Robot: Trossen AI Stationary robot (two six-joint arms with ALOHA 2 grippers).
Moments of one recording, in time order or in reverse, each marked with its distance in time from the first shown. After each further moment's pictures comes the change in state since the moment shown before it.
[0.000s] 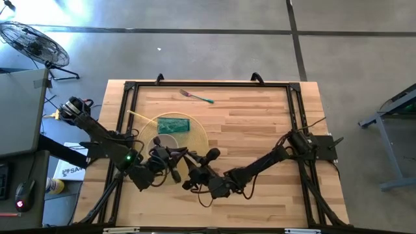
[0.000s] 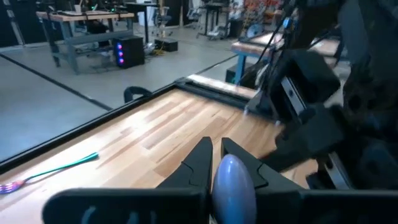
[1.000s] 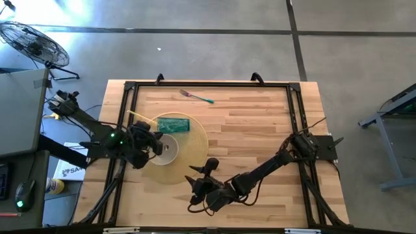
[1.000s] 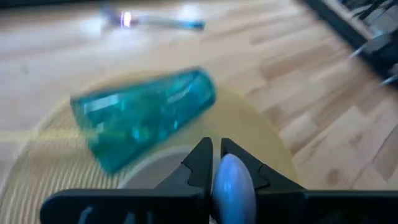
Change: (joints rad) left arm 0.124 -0.359 -0.155 -0.984 0.328 -1.036; right arm 0.053 -0.012 0.000 -0.425 -0.198 0.395
